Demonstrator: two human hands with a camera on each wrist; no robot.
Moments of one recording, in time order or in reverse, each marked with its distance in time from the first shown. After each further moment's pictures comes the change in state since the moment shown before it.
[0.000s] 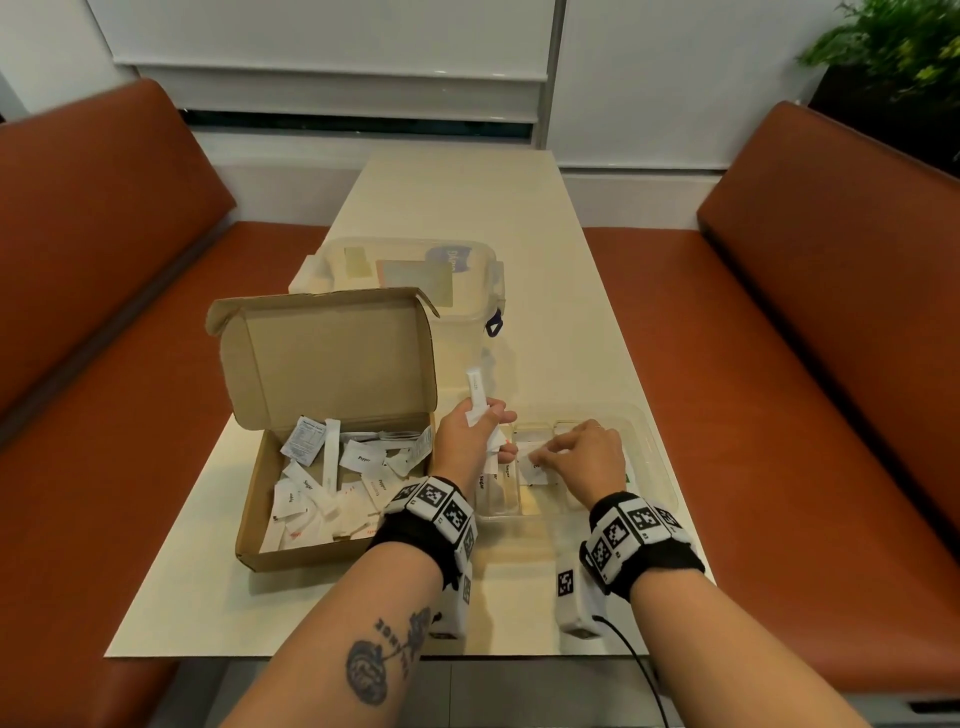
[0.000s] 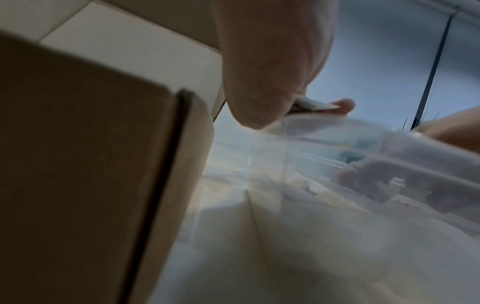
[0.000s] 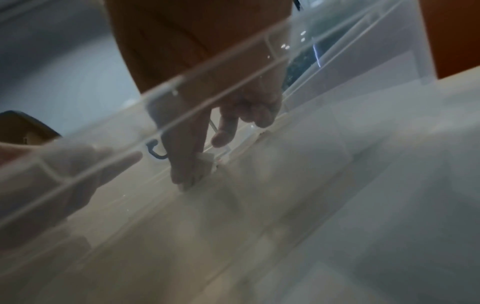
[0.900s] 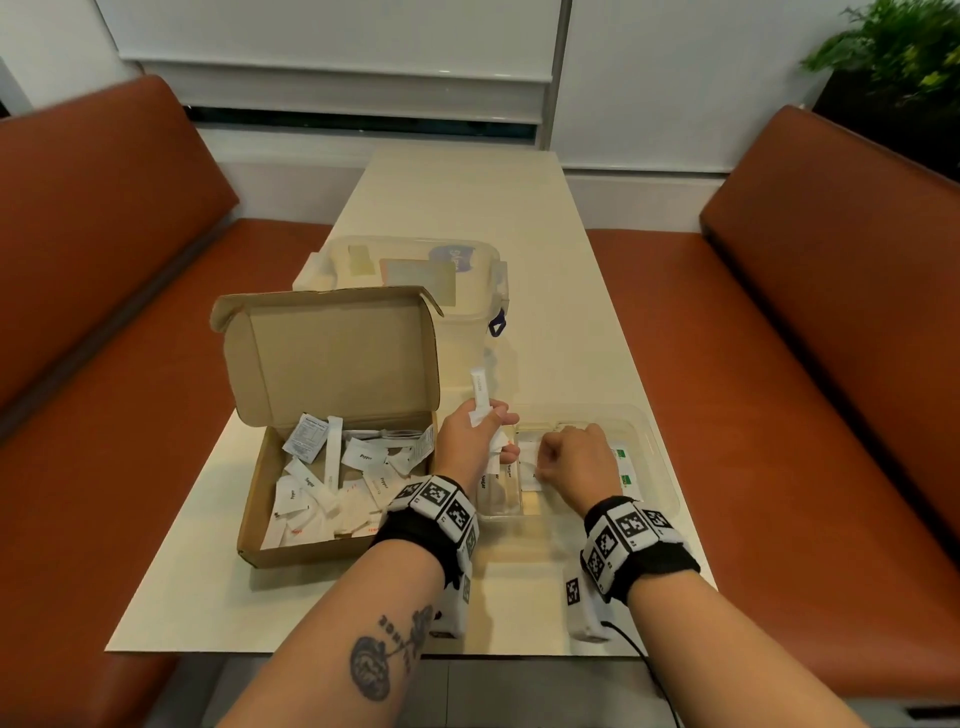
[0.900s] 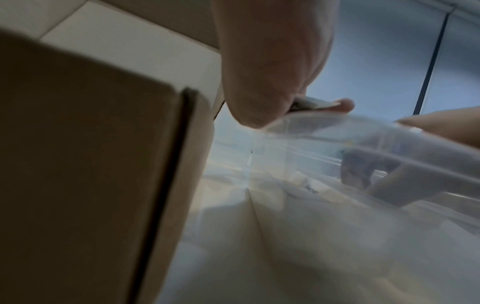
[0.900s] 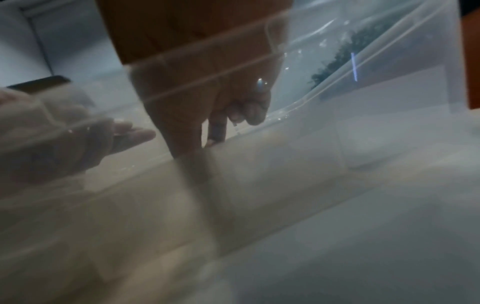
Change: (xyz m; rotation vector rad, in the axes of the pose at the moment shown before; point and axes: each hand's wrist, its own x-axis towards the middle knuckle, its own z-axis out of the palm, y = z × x) left_hand 0.004 -0.006 -0.002 0.023 0.007 0.002; right_hand -0.004 -0.004 0.005 -0.281 -0.018 -0.228
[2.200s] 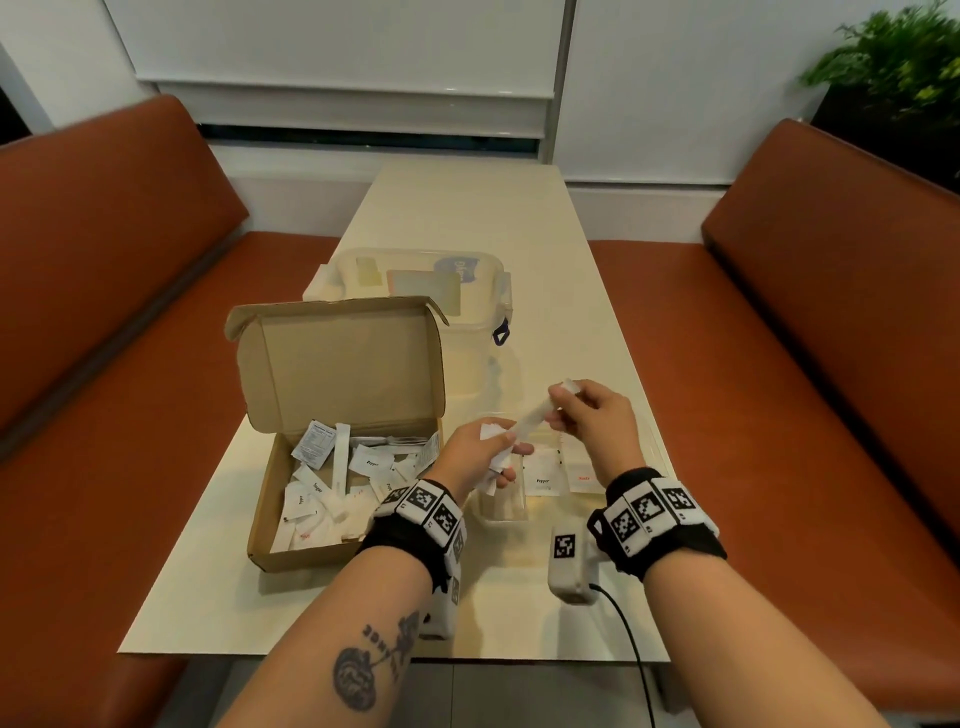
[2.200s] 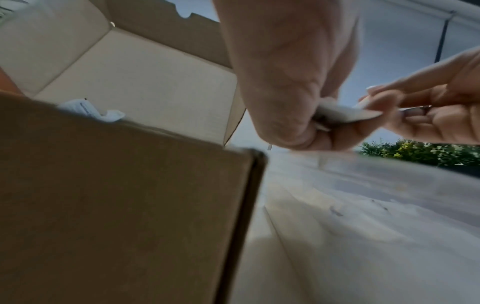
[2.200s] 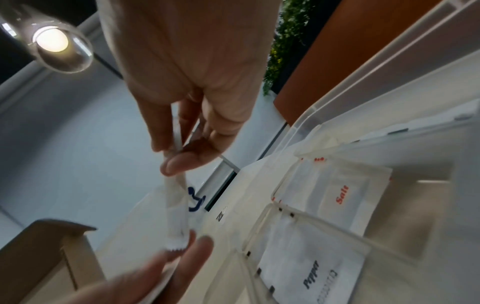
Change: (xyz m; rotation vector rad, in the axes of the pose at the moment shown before) left_hand -0.011 0.019 -0.011 0.093 -0.219 -0.216; right_hand 0.012 -0.018 -0.047 1.184 0.128 0.128
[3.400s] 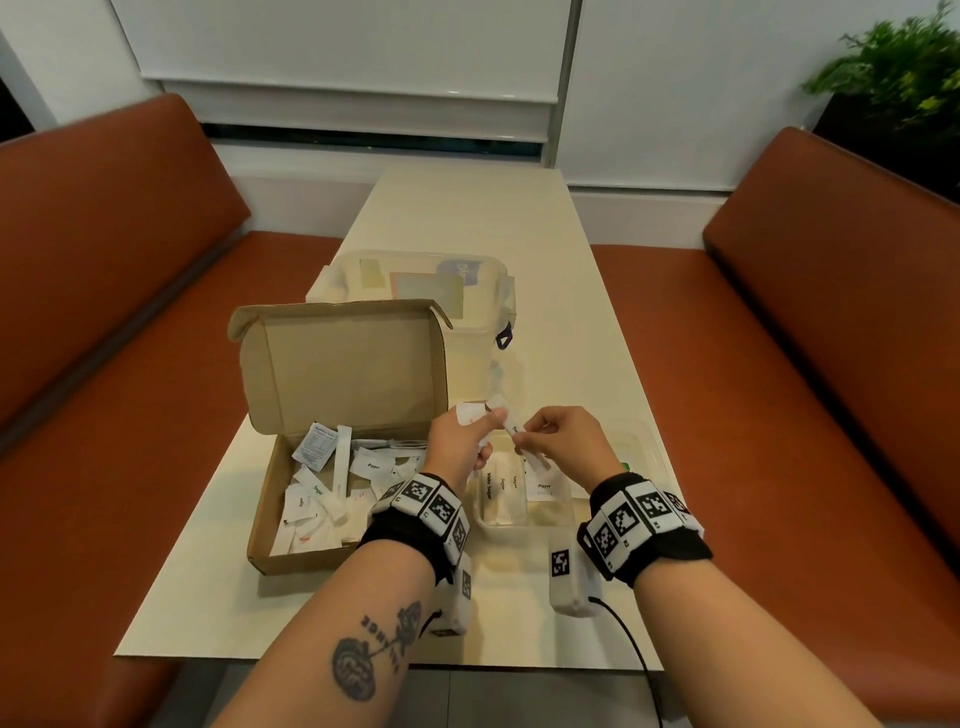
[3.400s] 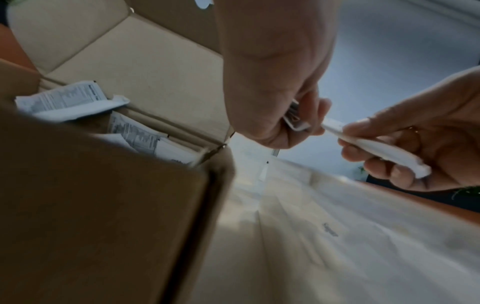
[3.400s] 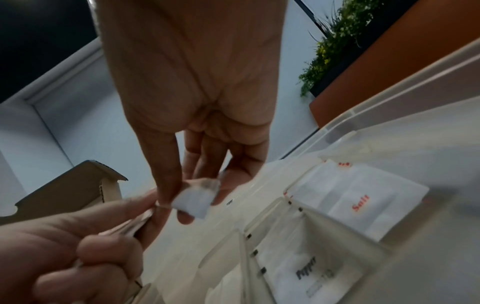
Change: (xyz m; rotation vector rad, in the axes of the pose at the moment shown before) left_hand 0.011 0.005 -0.007 -0.129 0.290 0.101; right_hand -0.002 0.001 0.019 -0.587 -0.220 0.051
